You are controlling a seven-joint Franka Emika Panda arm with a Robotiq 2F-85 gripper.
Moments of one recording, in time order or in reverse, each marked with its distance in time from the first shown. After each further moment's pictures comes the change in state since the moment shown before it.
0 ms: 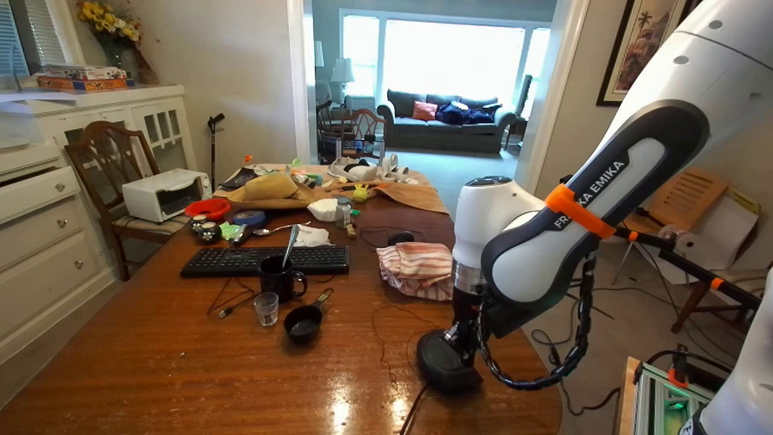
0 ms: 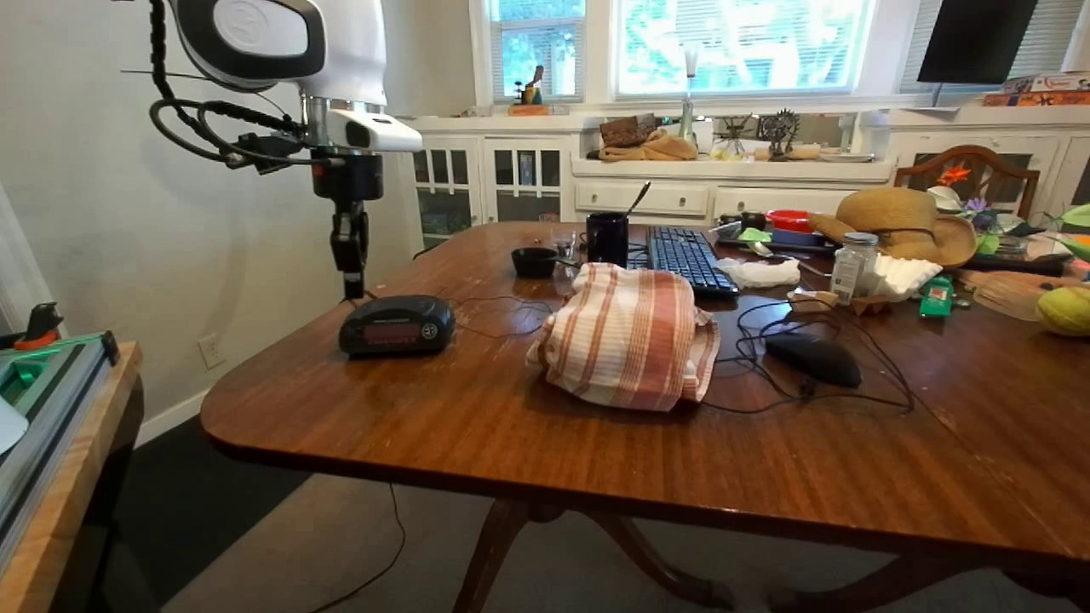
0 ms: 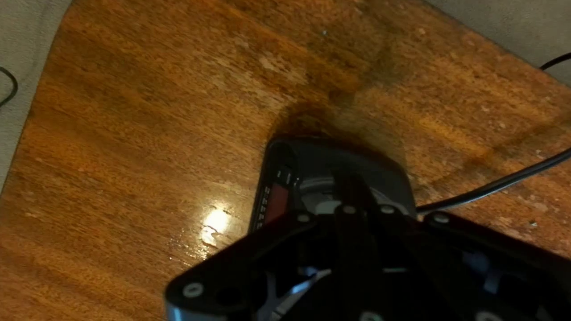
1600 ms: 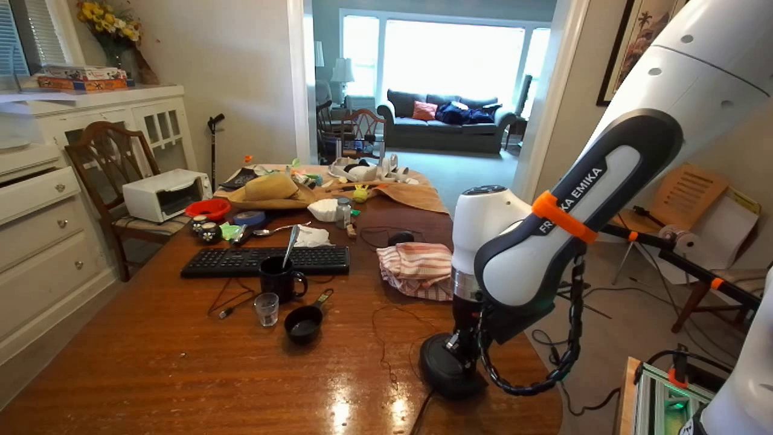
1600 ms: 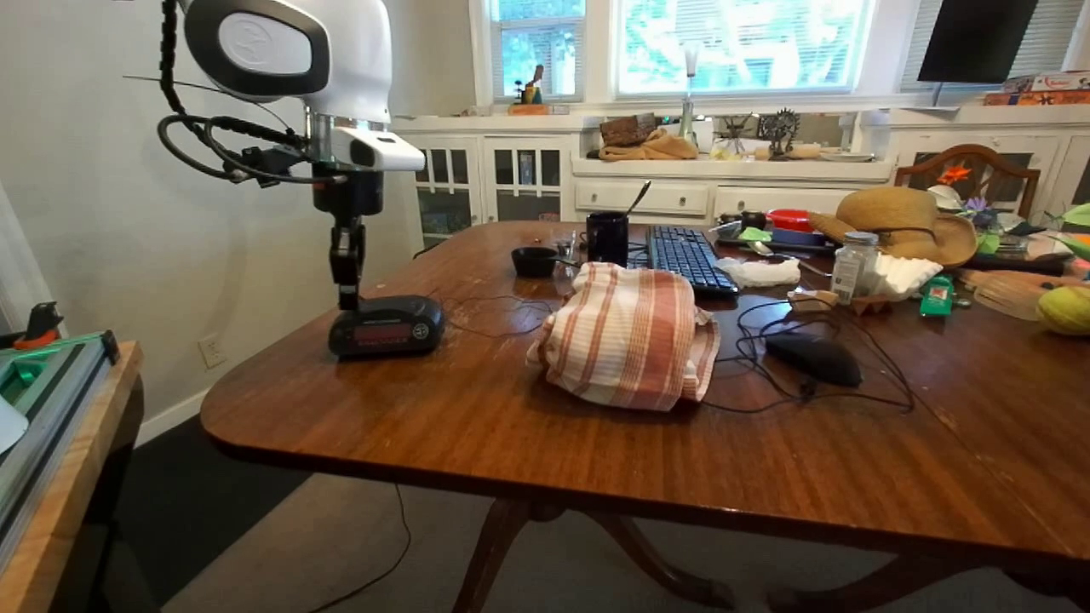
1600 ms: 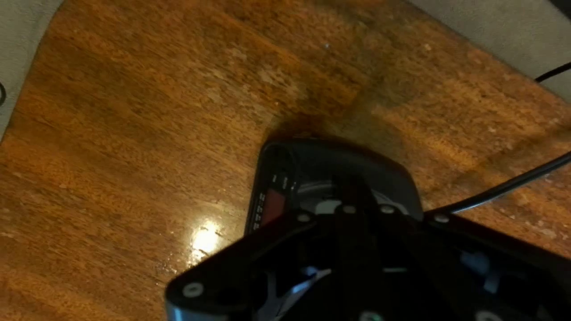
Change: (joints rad) arm 0.006 0.049 -0.008 0.010 0.058 -0.009 -0.080
